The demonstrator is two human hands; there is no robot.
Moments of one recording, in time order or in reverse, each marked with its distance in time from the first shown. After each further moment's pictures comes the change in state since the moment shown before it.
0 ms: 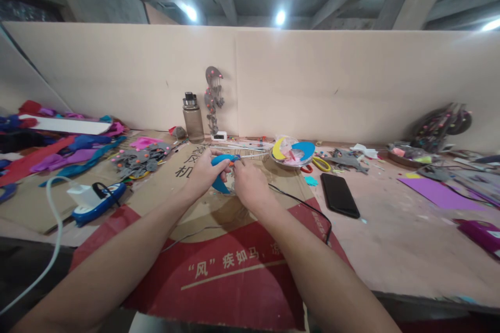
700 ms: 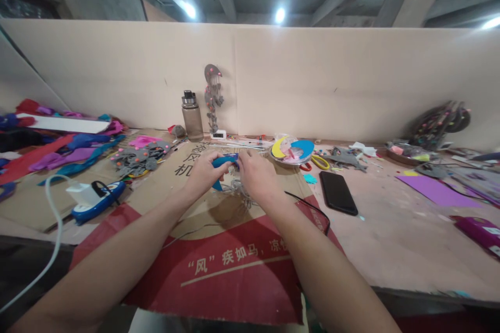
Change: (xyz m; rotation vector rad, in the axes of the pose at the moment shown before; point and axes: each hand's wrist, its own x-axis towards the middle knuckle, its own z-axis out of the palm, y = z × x) left_hand -0.003 -0.002 -0.002 0.427 0.030 0.164; right_hand 0.003 0.011 -0.023 0.056 0.092 -0.034
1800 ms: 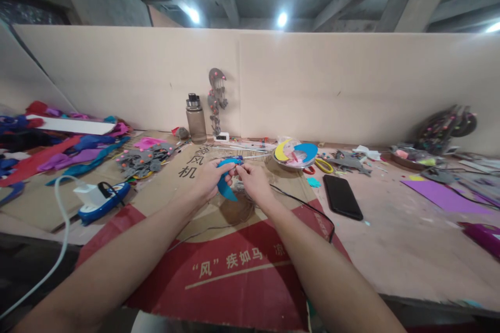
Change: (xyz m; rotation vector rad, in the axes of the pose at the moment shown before) left_hand 0.003 -0.013 0.019 -0.869 -0.085 -0.365; right_hand 0.006 0.006 0.050 0.920 -0.093 0.307
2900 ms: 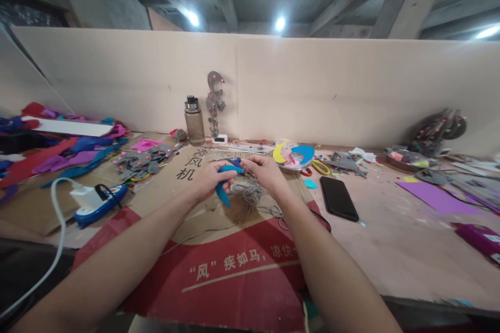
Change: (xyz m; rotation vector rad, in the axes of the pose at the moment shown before) left_hand -0.003 0.008 -0.010 0.229 -0.290 -0.013; right_hand 0.008 -0.014 -0.041 0.249 -0.076 0.038
